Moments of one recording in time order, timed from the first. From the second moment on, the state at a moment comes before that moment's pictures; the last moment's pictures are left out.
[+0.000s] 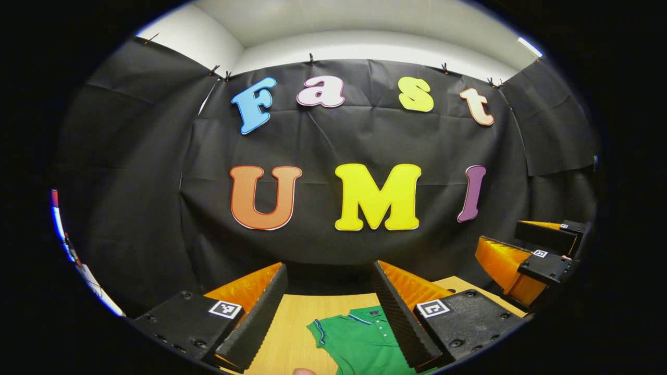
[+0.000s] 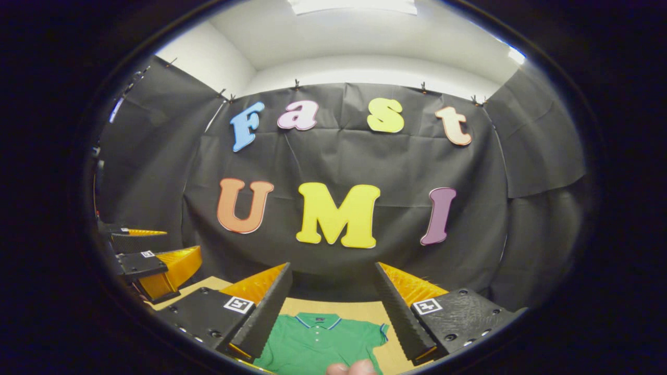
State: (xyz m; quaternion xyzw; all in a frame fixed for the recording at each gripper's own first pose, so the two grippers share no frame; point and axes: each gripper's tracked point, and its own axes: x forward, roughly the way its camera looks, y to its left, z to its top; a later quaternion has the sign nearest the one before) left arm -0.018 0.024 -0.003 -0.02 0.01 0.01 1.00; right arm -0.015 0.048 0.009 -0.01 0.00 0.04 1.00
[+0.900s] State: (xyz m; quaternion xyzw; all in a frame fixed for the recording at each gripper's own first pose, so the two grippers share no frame) left arm -0.005 0.015 -0.018 -0.01 0.03 0.02 1.00; right arm 0.004 0.003 -0.018 0.00 0.02 0.02 1.00
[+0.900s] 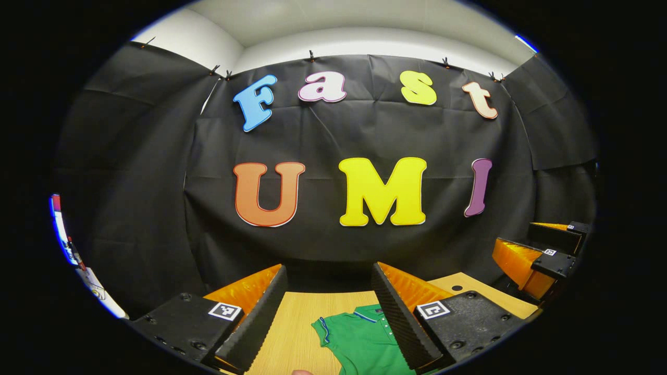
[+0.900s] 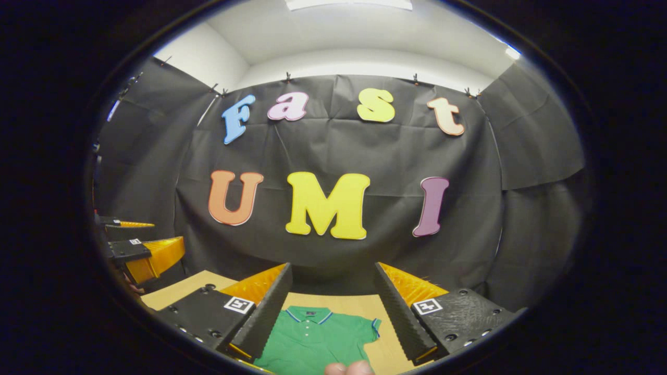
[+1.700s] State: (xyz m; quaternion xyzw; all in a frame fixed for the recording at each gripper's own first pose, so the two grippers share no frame) left arm 0.052 -0.022 -0.029 0.00 0.04 0.02 1.00; right arm 0.086 -0.083 -0.169 -0.01 0.20 -0.02 0.98
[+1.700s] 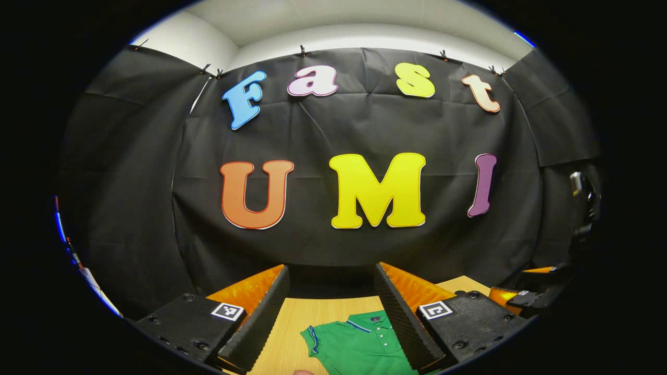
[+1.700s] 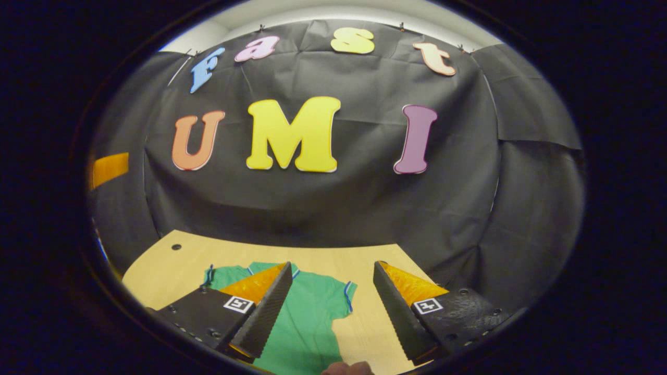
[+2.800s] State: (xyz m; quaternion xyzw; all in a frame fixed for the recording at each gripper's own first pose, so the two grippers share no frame) left arm 0.096 -0.018 -0.085 0.02 0.12 0.08 0.99; right arm 0.221 -0.126 -0.457 0.01 0.45 0.03 0.89
